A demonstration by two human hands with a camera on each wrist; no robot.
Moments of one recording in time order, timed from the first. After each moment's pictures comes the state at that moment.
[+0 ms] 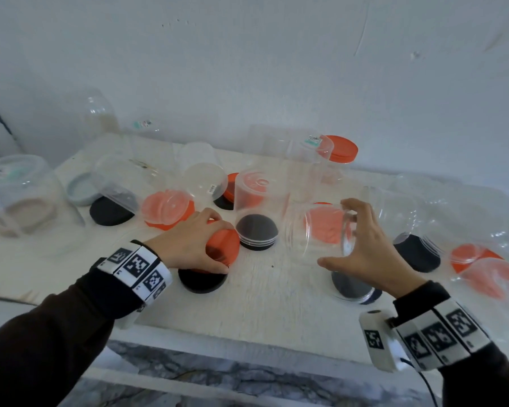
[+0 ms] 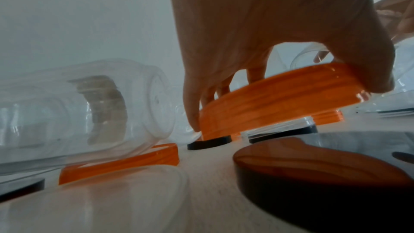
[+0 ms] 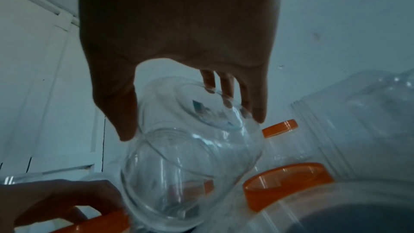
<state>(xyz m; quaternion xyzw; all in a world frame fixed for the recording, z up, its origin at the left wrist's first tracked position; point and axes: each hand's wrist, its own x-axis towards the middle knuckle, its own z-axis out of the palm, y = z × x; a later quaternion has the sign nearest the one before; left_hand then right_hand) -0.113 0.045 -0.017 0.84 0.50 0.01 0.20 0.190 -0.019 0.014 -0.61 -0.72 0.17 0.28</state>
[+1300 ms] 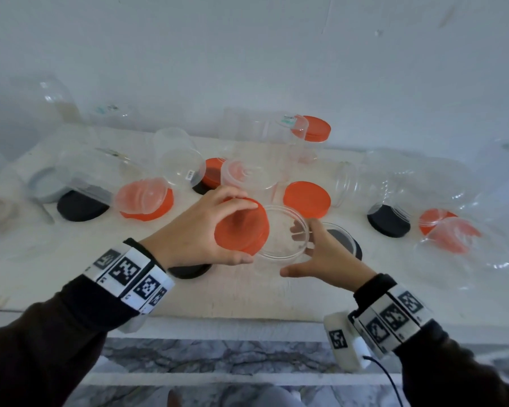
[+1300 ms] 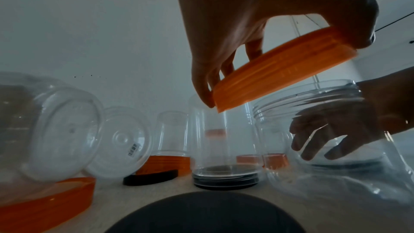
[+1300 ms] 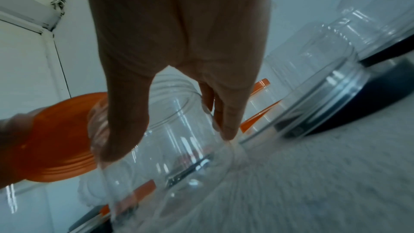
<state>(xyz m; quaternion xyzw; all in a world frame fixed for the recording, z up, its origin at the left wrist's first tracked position) -0.085 0.012 0.004 0.89 0.32 0.22 0.24 0.161 -0.045 -0.028 -0.61 -0.62 0.39 0.29</state>
